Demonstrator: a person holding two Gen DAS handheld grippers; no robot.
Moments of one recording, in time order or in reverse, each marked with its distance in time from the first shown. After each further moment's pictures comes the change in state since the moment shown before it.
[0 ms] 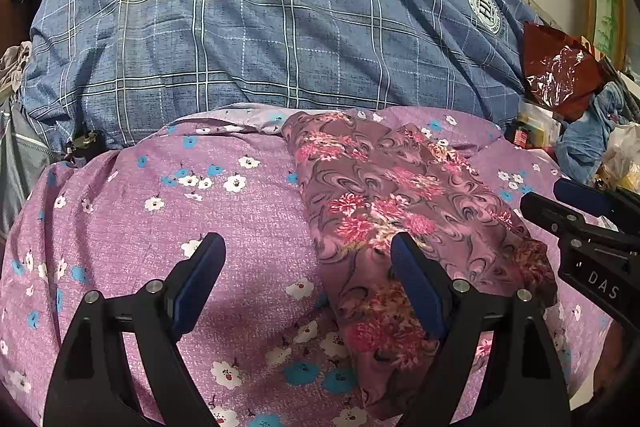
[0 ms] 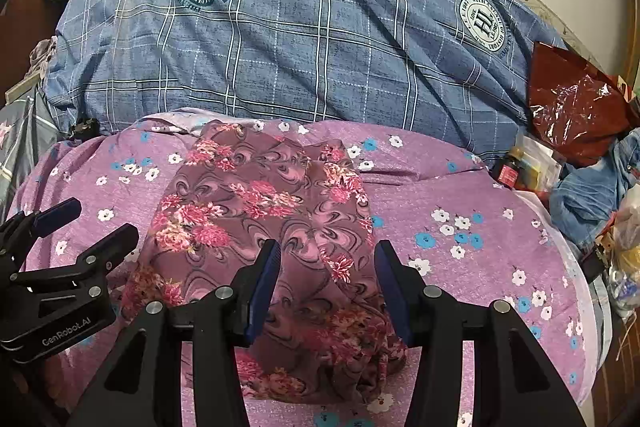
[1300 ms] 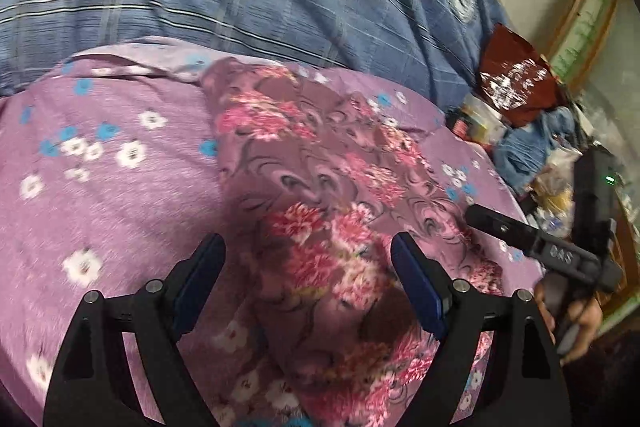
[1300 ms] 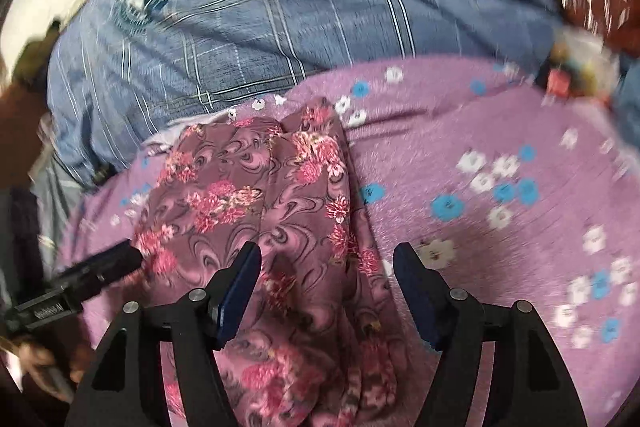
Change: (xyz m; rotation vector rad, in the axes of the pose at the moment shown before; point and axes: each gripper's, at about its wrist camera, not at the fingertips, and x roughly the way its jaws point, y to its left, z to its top) left arm 0.074 0.012 0.023 -0.109 0.236 -0.395; right arm 0.081 -0.089 -0.008 0.303 0.177 0.332
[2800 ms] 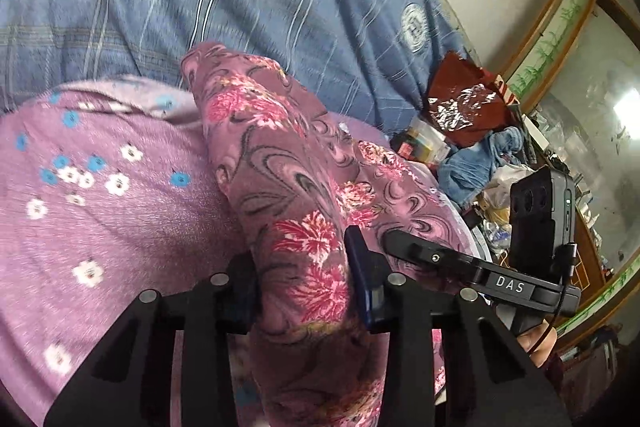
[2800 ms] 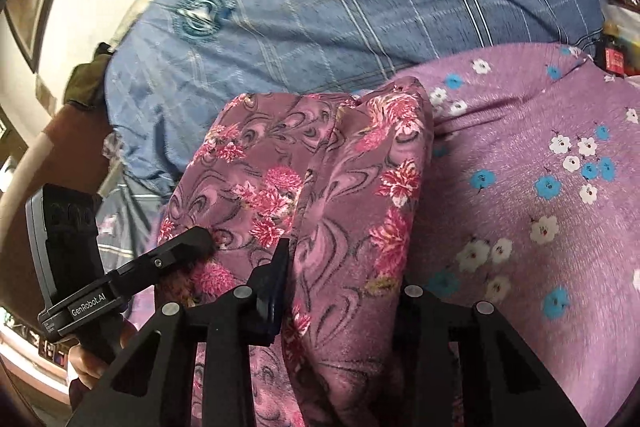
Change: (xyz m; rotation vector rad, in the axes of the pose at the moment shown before) left arm -0.072 -0.023 0.010 -0.005 -0.065 -0.141; right arm -0.028 0.059 -0.007 0.030 0.003 0.241
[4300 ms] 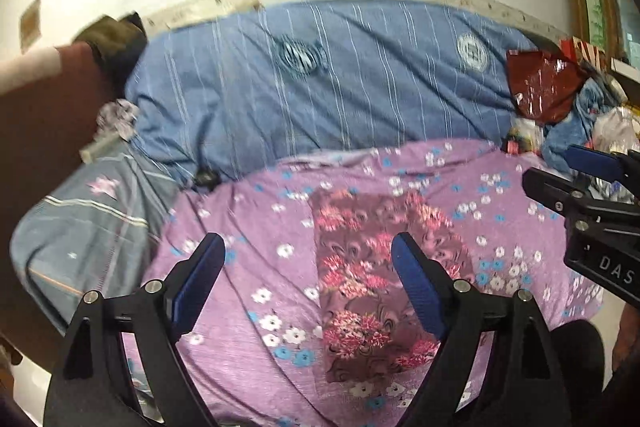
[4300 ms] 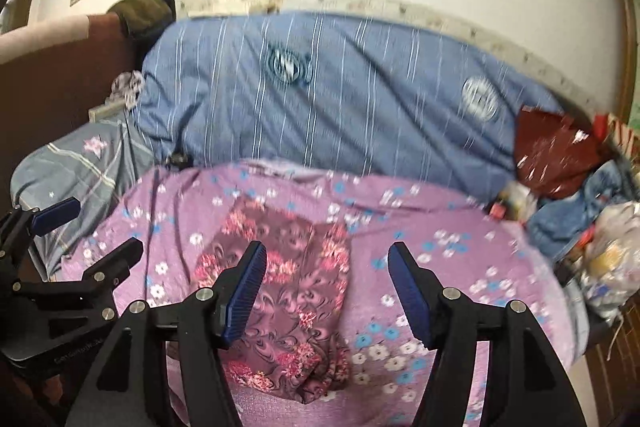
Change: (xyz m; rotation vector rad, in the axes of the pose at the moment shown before) left arm -0.186 -0.118 -0.125 0.238 -0.317 0.724; right arm -0.174 0.185 -0.131 -0.463 -0.316 -0.436
